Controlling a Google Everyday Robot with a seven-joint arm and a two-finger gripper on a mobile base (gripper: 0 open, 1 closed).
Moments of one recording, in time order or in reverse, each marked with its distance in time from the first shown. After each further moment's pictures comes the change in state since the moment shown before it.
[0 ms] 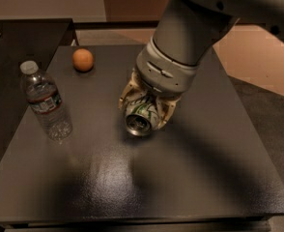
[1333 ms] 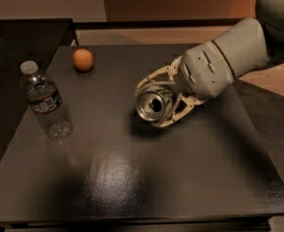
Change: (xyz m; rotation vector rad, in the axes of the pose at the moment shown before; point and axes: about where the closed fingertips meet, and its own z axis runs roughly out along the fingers) arm 0.011 0.008 -0.019 0.450 -0.396 0.348
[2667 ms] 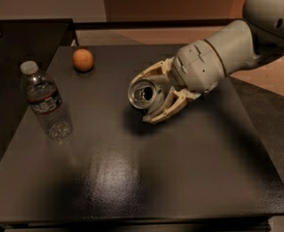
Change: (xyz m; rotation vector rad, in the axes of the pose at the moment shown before) arm -0.002 -0.012 0.008 -0.010 -0.157 0.302
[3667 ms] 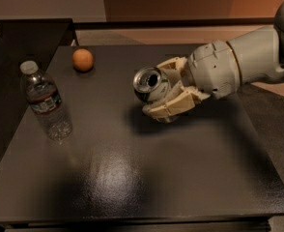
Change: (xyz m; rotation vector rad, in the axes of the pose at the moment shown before) arm -0.012 -0.002 -0.018 0.218 0.005 0.333
